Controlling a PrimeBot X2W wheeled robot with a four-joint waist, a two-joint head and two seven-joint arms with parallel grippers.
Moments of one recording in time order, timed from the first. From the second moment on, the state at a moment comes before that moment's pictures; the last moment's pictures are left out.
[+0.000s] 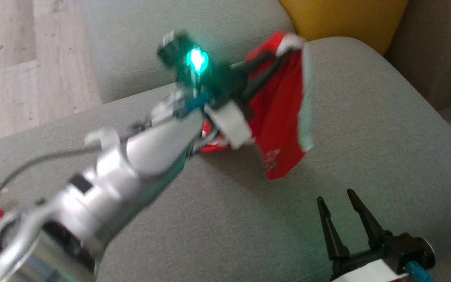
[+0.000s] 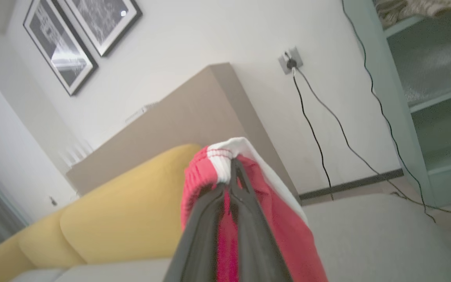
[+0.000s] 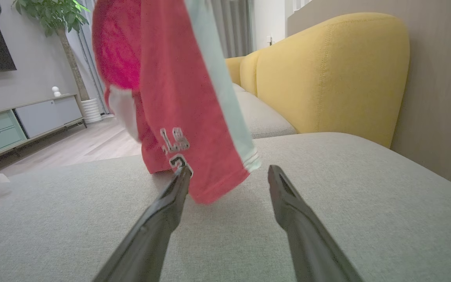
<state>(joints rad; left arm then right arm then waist) -1.02 0.11 -1.06 0.60 -0.46 -0.13 -0.25 0.15 -0.05 0.19 0.11 0.09 0.13 -0.25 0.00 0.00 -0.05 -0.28</state>
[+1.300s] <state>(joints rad) -0.63 0.28 -0.89 0.68 -0.67 -0.09 -0.26 0.07 -0.06 0.20 0.27 0.25 0.13 -0.25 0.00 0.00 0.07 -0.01</state>
